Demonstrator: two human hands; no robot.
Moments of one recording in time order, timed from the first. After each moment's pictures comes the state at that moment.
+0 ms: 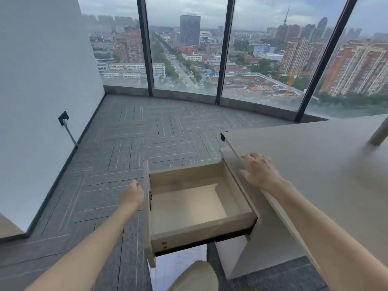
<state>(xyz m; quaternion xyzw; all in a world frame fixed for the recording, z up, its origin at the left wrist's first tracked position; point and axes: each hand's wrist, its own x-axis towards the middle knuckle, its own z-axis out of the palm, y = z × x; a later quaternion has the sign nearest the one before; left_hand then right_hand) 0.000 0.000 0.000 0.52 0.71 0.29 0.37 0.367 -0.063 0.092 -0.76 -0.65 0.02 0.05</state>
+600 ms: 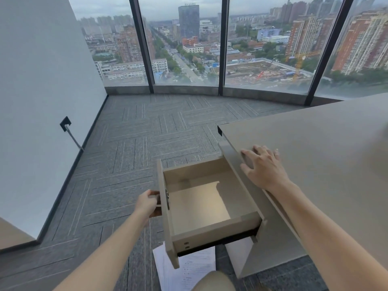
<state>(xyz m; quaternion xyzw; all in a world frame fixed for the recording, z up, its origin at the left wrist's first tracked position) 0.061 0.009 -0.033 0.39 0.67 0.33 0.54 0.394 -0.052 0.061 -0.76 -0.63 0.02 0.14</state>
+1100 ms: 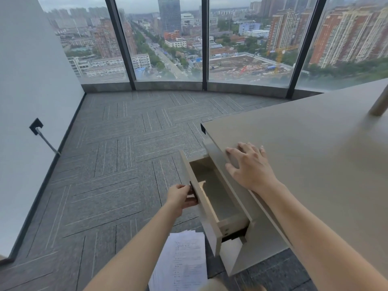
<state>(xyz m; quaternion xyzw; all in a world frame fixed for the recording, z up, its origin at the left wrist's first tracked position) 0.197 0.030 -0.051 0.36 0.58 0.29 0.67 0.394 -0.053 0.064 -0.76 -0.62 0.03 0.16</state>
